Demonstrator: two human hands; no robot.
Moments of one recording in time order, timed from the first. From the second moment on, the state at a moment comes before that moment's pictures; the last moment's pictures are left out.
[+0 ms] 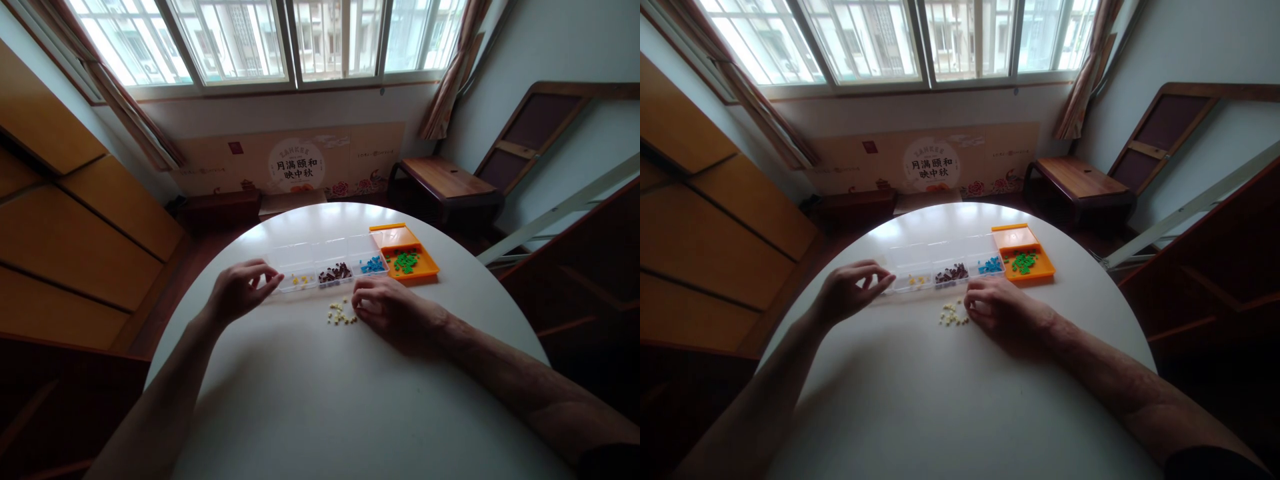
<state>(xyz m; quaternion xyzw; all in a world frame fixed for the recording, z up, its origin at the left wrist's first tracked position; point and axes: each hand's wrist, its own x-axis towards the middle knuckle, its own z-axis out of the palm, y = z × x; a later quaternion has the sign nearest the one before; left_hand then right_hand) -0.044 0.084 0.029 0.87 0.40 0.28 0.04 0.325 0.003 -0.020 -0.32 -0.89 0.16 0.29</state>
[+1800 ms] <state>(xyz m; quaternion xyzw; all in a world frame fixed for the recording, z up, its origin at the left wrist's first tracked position) -0.075 0.102 0.025 0.82 0.53 0.23 0.00 0.313 0.005 -0.032 -0.27 -0.89 0.14 0.35</state>
